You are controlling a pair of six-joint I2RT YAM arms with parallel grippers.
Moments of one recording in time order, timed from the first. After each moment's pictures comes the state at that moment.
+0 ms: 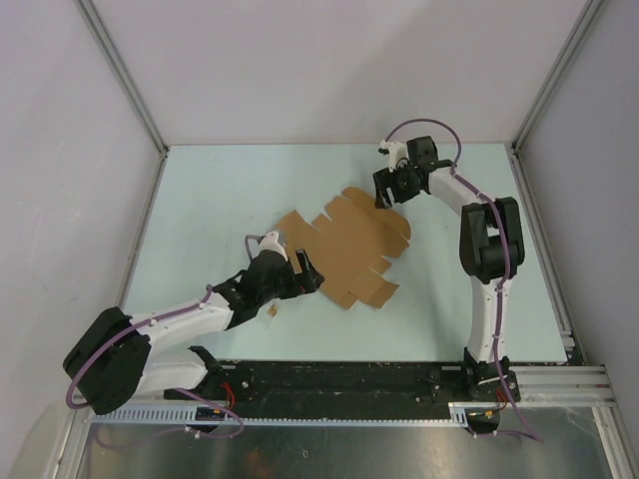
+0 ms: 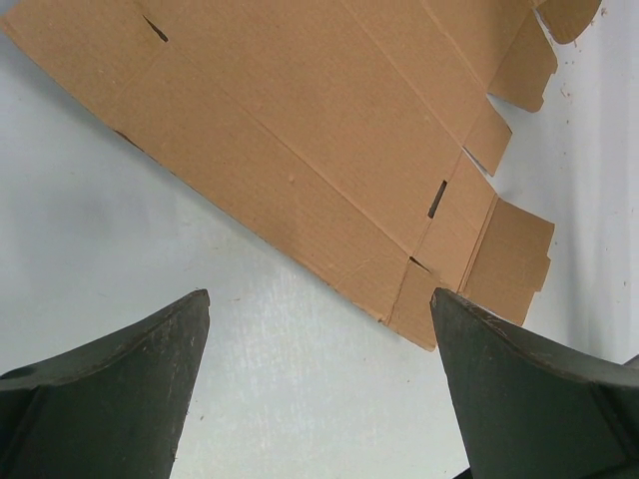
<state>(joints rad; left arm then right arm) -0.73 1.19 0.47 0.09 -0.12 -0.82 0.23 2.15 1.70 -0.45 -0.39 -0.21</state>
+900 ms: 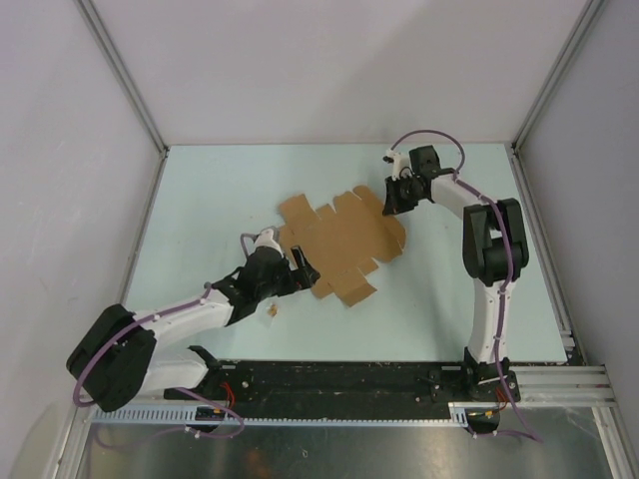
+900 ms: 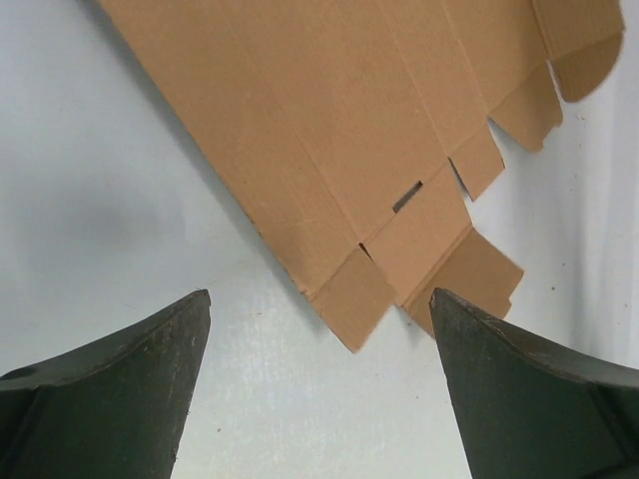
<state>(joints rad) -0.69 1.21 0.47 0.10 -0.10 -0.84 0.21 2.14 1.62 -0.45 -0.46 -0.12</state>
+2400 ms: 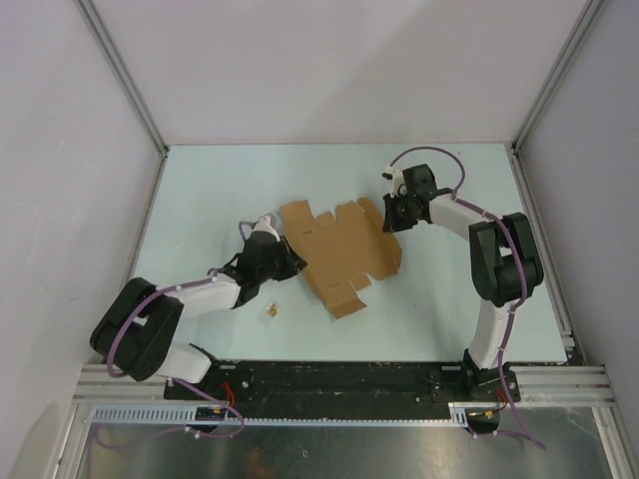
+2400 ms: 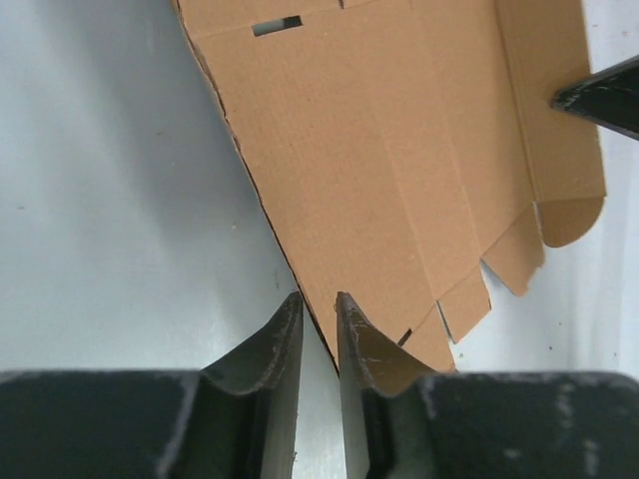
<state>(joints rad) -0.54 1.43 0.53 0.28 0.03 -0.79 0.30 1.92 1.30 -0.33 -0.30 0.04</state>
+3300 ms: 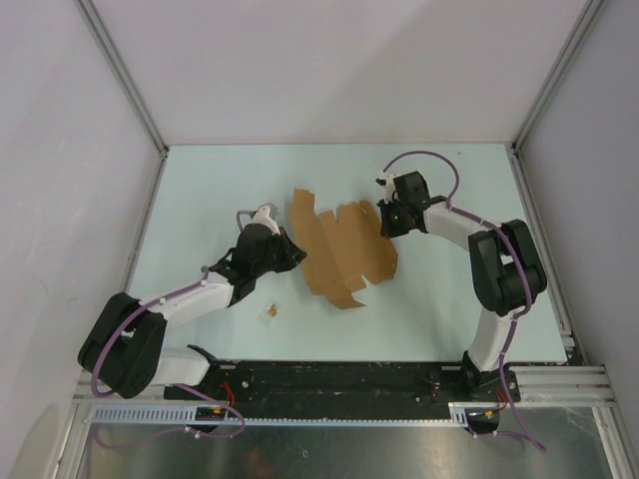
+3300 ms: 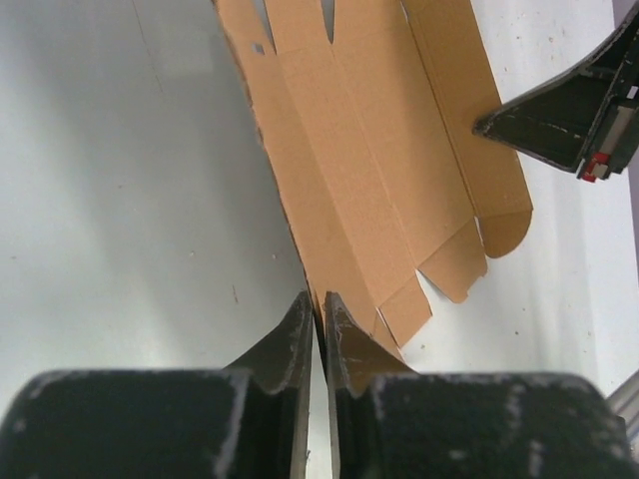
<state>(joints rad) -0.54 1.31 0.57 0.22 0.06 -0.71 0.37 1.86 1.22 -0.28 -0.18 0.07</state>
